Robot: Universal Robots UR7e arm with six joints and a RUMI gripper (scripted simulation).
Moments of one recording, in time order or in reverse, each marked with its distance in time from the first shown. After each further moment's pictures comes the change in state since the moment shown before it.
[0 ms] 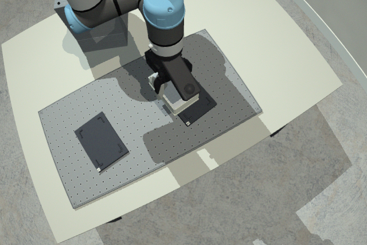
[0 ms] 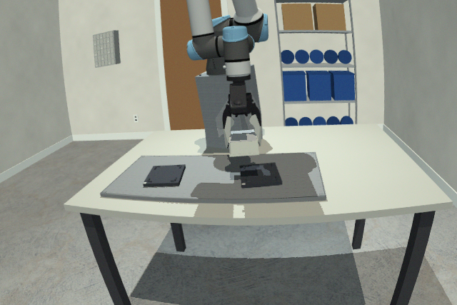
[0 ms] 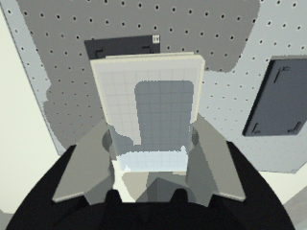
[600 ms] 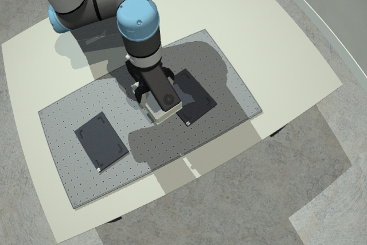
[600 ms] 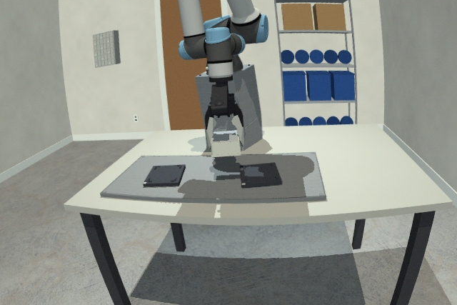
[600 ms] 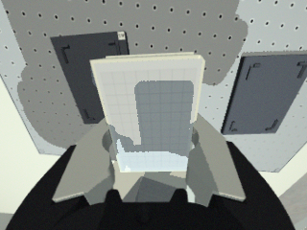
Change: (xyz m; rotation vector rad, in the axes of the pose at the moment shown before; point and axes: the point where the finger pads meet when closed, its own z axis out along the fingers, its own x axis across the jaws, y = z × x) arm 0.053 0.007 0.000 0.000 0.000 0.000
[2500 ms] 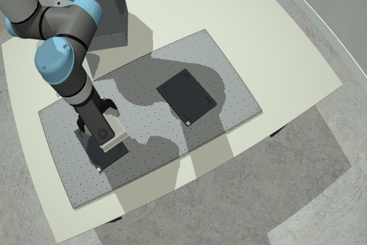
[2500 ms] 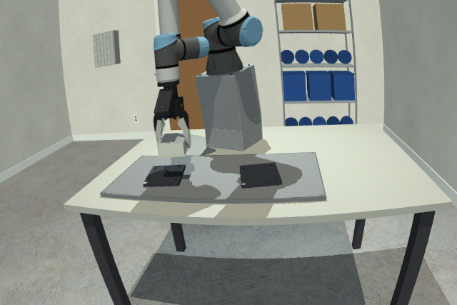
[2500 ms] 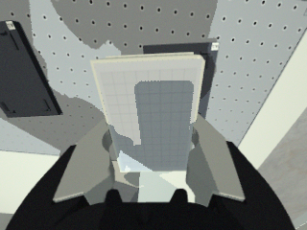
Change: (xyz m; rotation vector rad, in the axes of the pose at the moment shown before) arm 0.167 0.023 0.000 0.001 0.000 0.000
